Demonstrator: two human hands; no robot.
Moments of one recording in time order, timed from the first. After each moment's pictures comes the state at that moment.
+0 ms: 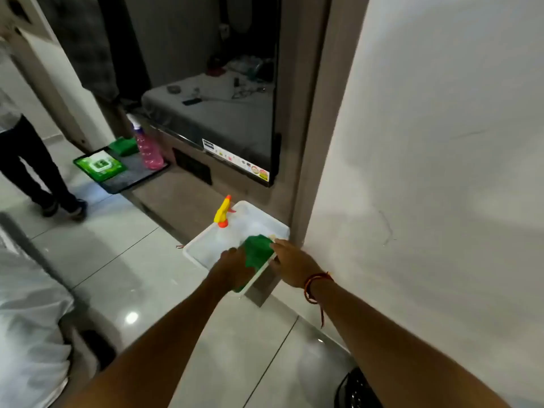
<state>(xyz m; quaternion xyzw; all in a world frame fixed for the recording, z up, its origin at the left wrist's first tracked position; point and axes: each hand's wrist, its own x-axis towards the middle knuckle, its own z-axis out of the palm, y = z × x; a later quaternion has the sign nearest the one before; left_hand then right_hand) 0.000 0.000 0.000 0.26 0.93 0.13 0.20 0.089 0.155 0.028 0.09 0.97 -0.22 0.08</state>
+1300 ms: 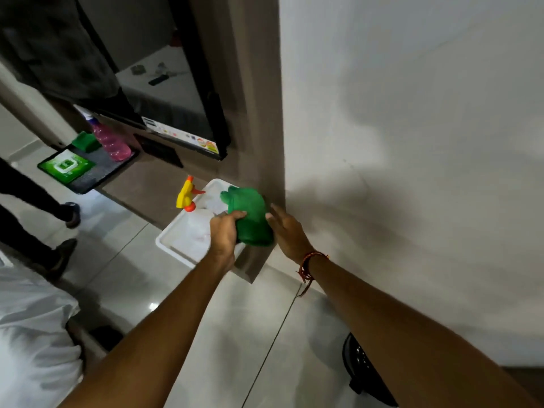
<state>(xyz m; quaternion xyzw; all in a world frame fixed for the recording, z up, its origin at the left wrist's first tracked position) 0.039 0.091 0.025 -0.10 0.68 0.69 0.24 0.116 0.214 -0.017 0.23 0.77 -0.59 -0.04</state>
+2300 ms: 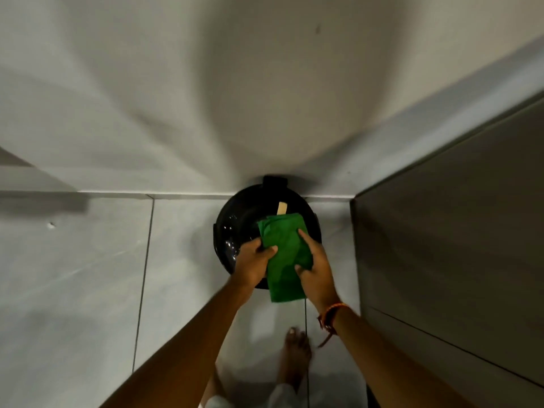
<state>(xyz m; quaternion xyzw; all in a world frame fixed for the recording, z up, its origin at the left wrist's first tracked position) 0.431 0.285 -0.489 0.11 0.70 0.36 0.61 0.583 0.313 -0.511 0.60 0.53 -0.58 -0.16</state>
